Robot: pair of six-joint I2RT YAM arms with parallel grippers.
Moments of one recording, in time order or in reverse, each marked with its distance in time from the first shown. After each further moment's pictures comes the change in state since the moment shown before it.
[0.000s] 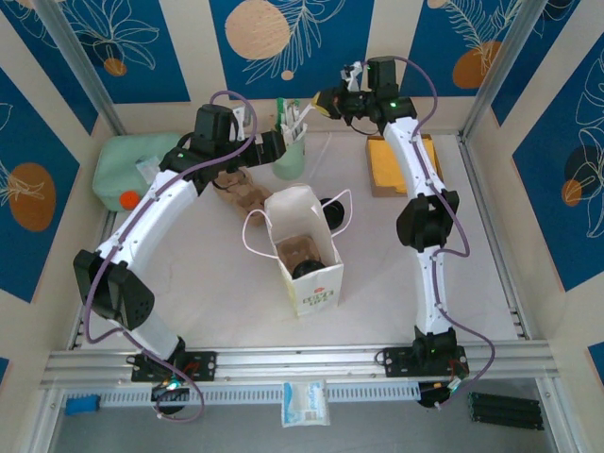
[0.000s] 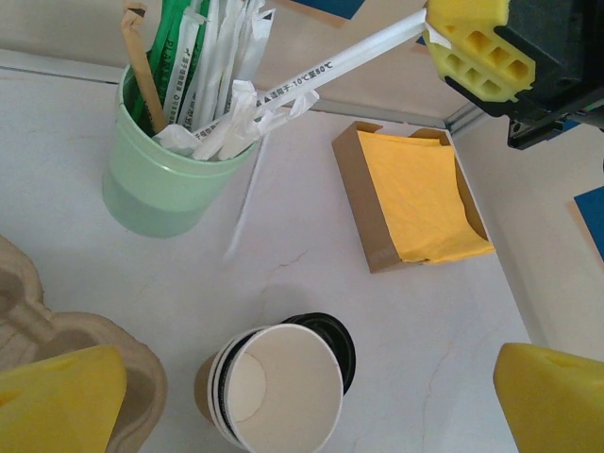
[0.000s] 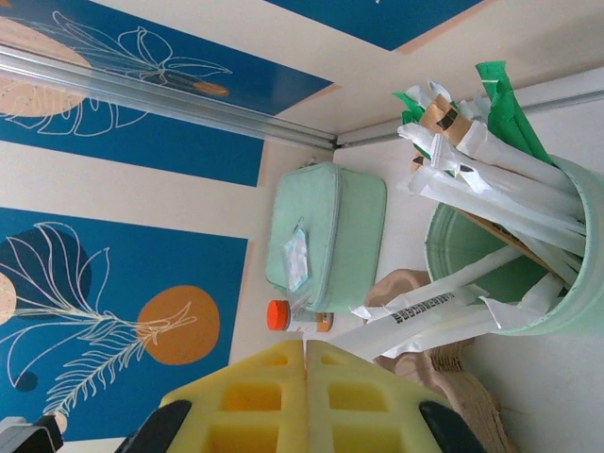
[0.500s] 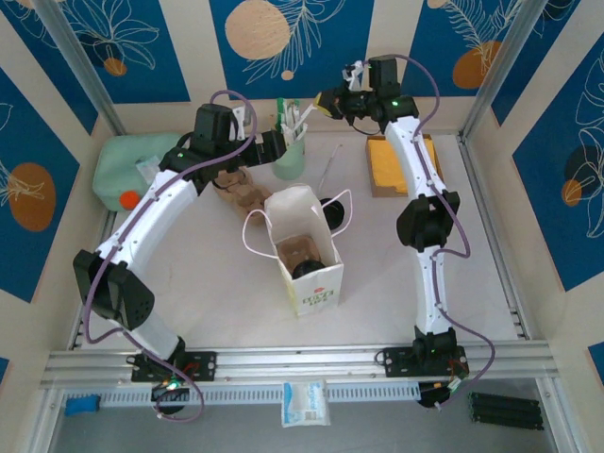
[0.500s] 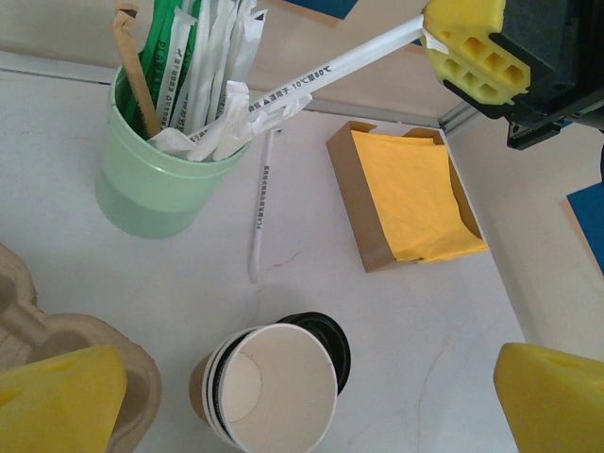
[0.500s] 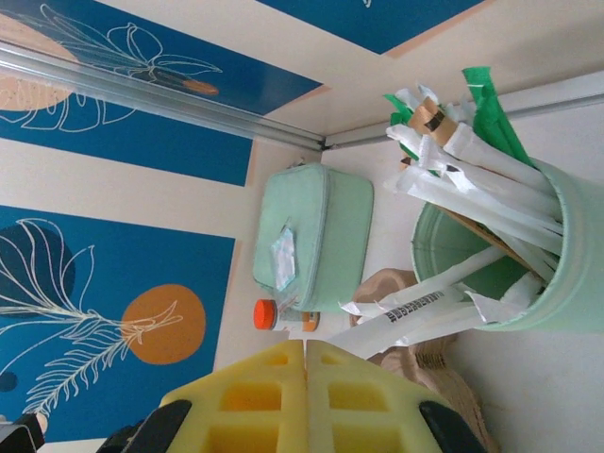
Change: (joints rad) left arm 0.000 0.000 0.005 0.000 0.011 0.000; right arm -0.013 -0.005 0.031 -0.069 0.022 -0.057
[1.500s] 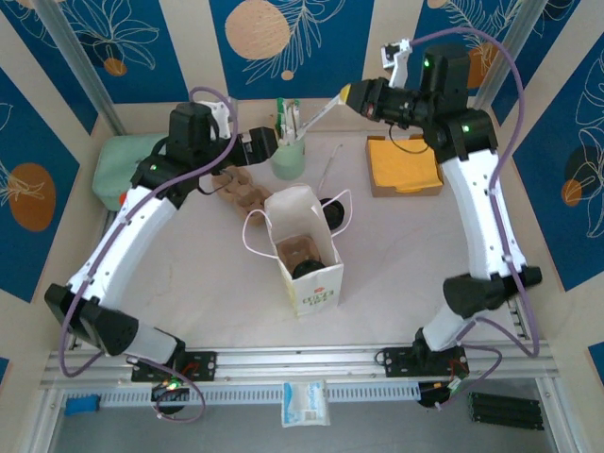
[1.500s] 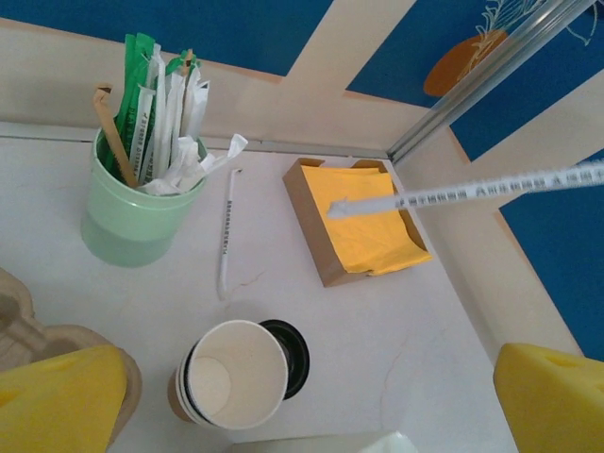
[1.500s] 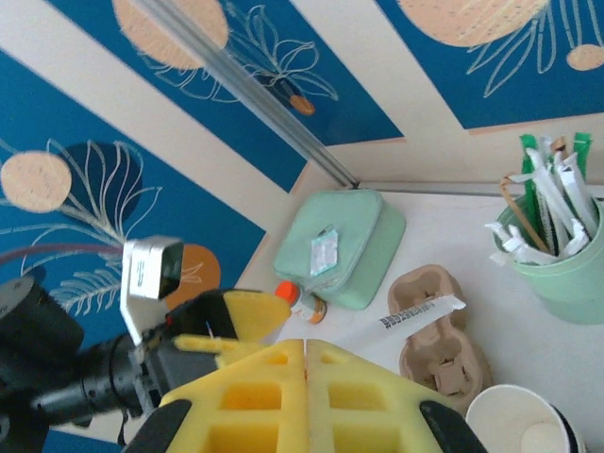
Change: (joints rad) left arm -0.032 -0.188 -0.014 -0.039 -0.005 0.014; right arm 0.080 -0.792 -0.499 -0.086 0.199 -0.245
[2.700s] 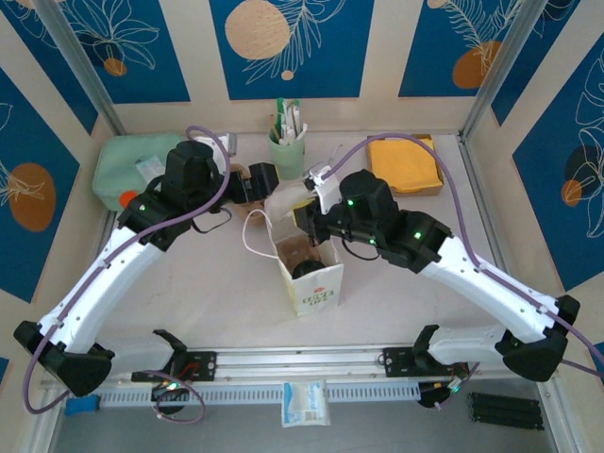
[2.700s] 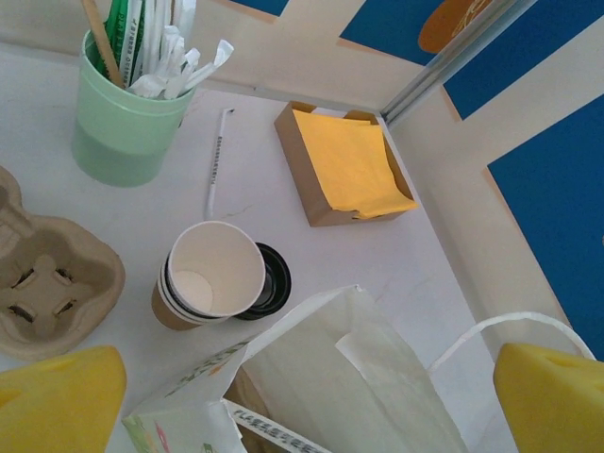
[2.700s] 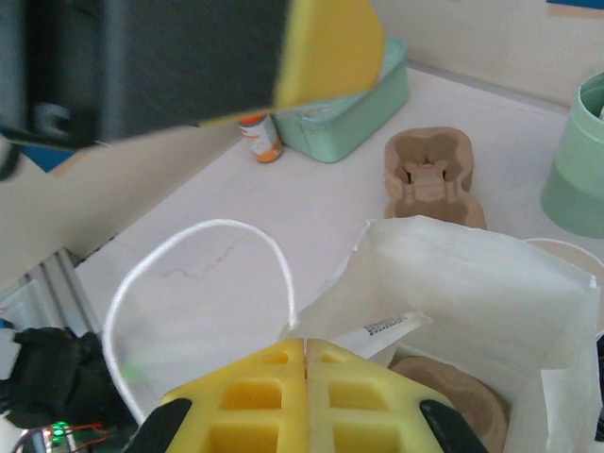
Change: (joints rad) left arm -0.148 -0.226 -0.213 -0.043 -0.128 -0.094; right arm 0.642 -0.400 -0.798 0.243 0.608 -0.312
